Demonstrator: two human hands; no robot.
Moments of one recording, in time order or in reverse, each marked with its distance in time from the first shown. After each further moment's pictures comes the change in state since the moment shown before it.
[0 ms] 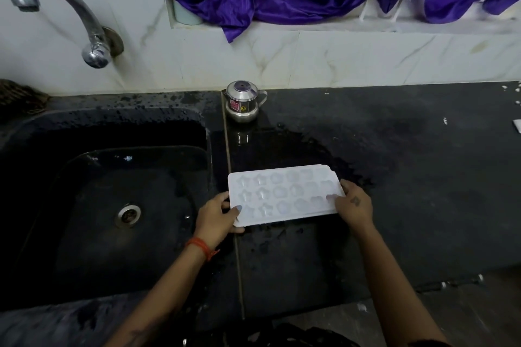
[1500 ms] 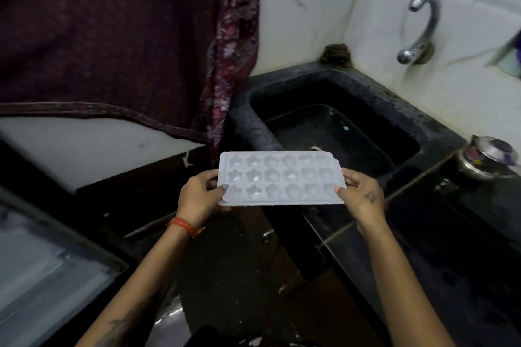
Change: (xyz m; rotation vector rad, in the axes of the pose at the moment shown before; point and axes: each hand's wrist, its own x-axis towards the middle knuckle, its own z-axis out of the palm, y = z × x) left_hand -0.311 -0.086 -0.031 -0.330 1.184 -0.167; right_hand -0.150 -0.090 0.096 0.020 -0.865 -0.755
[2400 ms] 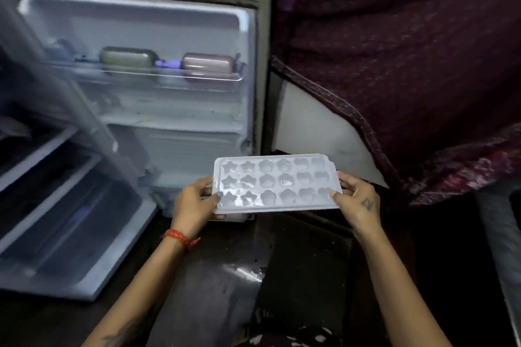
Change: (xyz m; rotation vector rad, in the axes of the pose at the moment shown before) left_hand -0.150 -0.127 -0.272 -0.251 0.882 -0.302; right_hand -0.130 -0.135 0.322 -0.119 -0.832 -0.437
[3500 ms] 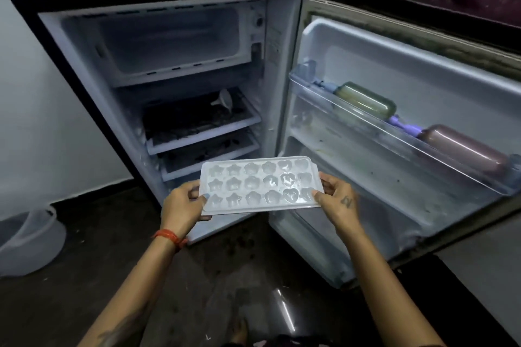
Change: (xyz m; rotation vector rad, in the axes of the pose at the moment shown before) left_hand -0.009 -0.068 -0.250 -0.115 0.773 -0.199; right_hand 0.001 -0.159 0.334 -0.034 -0.786 -0.370
